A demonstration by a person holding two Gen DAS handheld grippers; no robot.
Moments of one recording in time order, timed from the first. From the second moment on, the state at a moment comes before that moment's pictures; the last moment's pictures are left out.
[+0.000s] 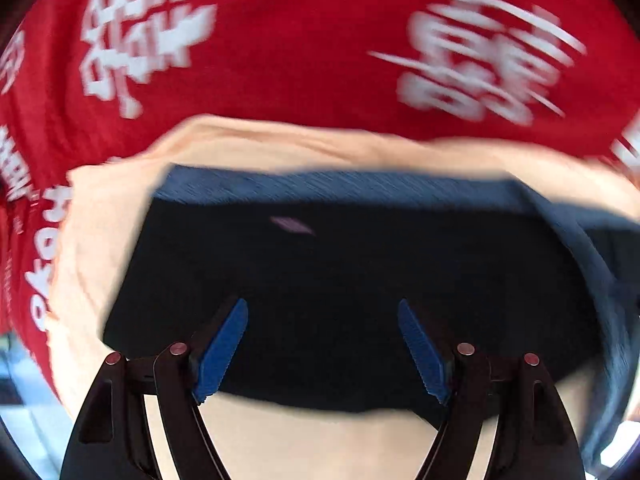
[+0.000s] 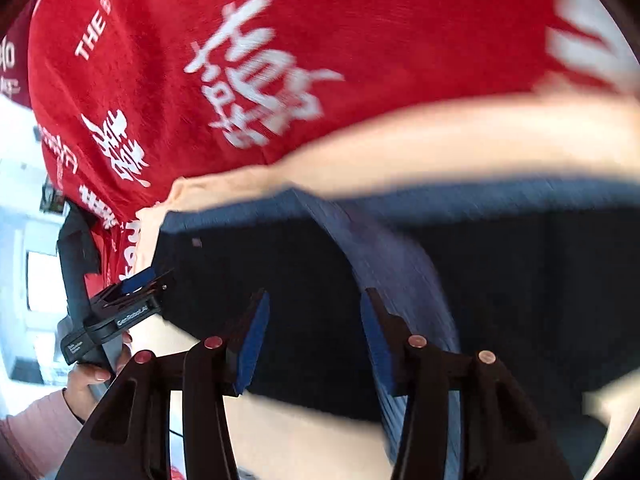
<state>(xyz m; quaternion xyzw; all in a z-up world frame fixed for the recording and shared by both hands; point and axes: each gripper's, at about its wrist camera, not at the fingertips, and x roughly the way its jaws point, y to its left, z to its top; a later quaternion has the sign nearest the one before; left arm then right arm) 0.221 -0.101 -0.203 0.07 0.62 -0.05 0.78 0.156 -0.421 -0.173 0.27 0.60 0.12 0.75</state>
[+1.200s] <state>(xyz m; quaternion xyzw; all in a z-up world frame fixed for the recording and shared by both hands) 0.073 -0.371 -0.217 0.04 0.66 -0.34 0.67 -0.132 -0.542 -0.182 0.47 0.54 0.03 0.70</state>
